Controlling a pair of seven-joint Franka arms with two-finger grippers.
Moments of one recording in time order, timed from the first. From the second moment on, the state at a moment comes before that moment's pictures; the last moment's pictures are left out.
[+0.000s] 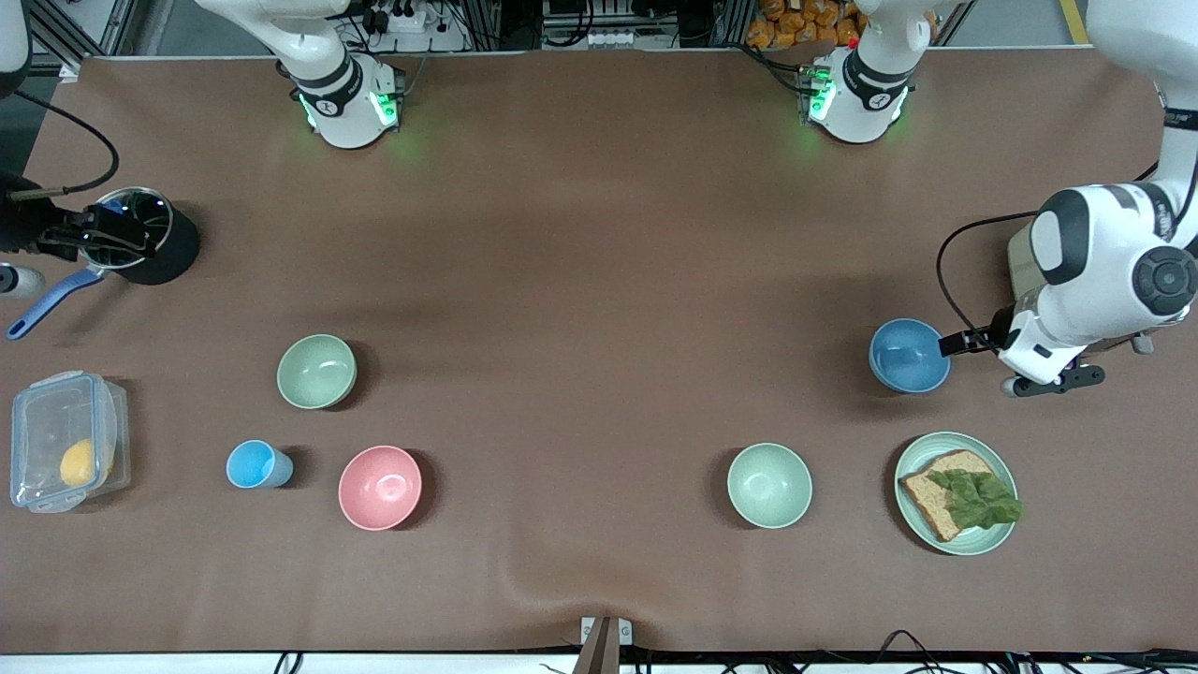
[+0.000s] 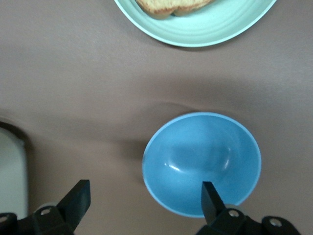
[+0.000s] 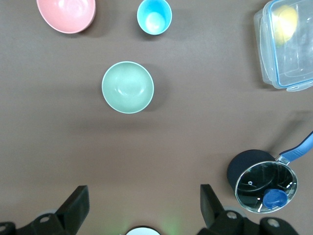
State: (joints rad) left arm 0.22 0.31 -0.14 -2.05 0.07 2.24 -0.13; right arm -0.05 0.06 -0.04 -1.59 0.00 1.48 -0.11
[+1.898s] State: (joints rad) left arm 0.22 0.39 -0.14 -2.00 0.07 2.33 -0.20; right arm -0.04 0.65 -0.02 -1.71 0.16 1.95 -0.19
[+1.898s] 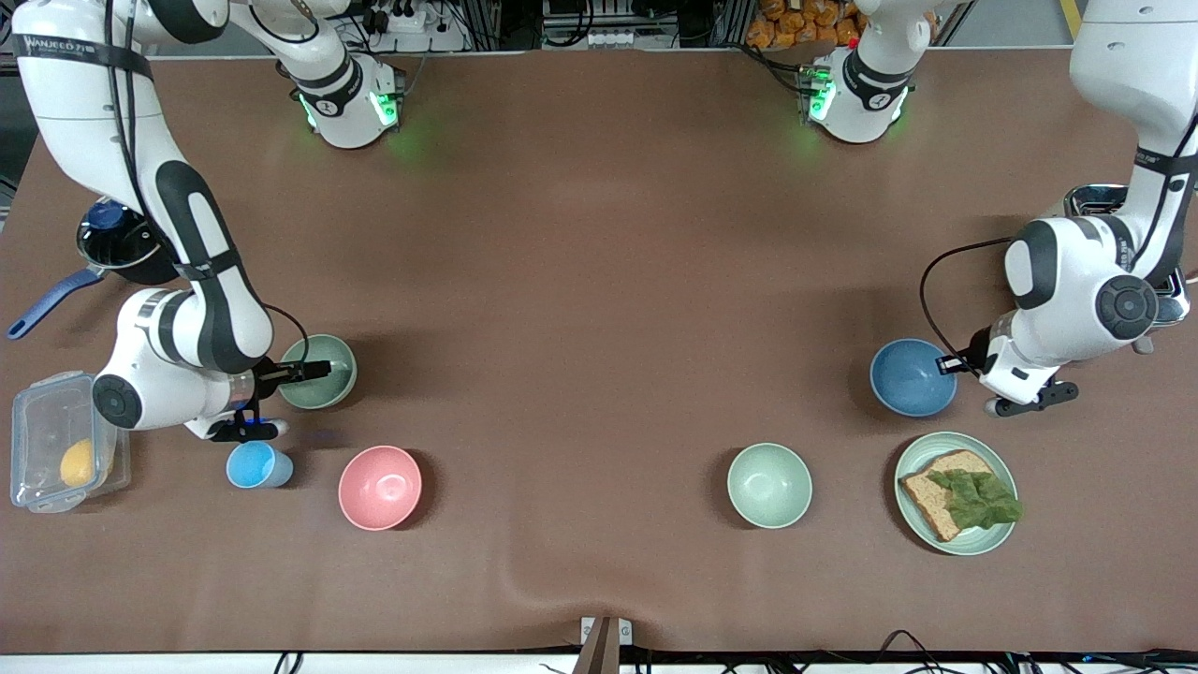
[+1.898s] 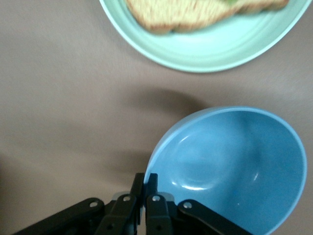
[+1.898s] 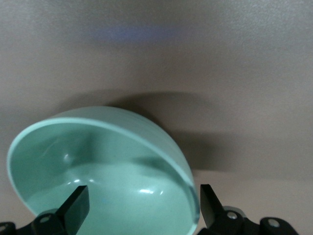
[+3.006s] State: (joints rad) left arm 0.21 0.32 -0.27 -1.51 0.06 1.71 -0.20; right arm 0.00 0.63 -0.02 -1.69 0.18 1.90 -0.25
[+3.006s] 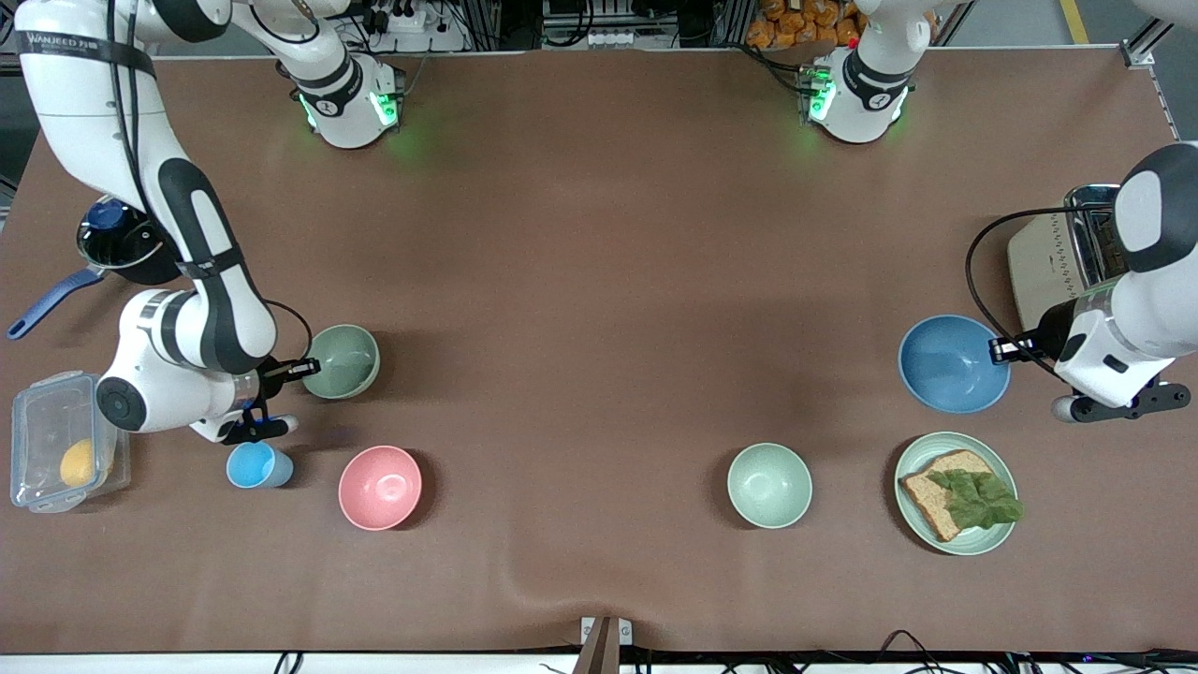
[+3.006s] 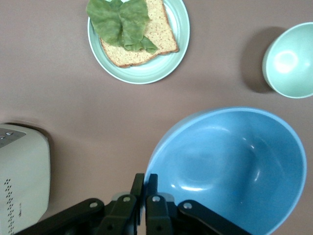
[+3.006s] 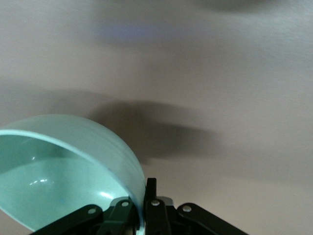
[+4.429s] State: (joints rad) left arm 0.19 0.28 -0.41 -1.50 -0.06 1.62 -0.52; right arm 0.53 0.72 -0.01 -1.61 0.57 2.27 0.64
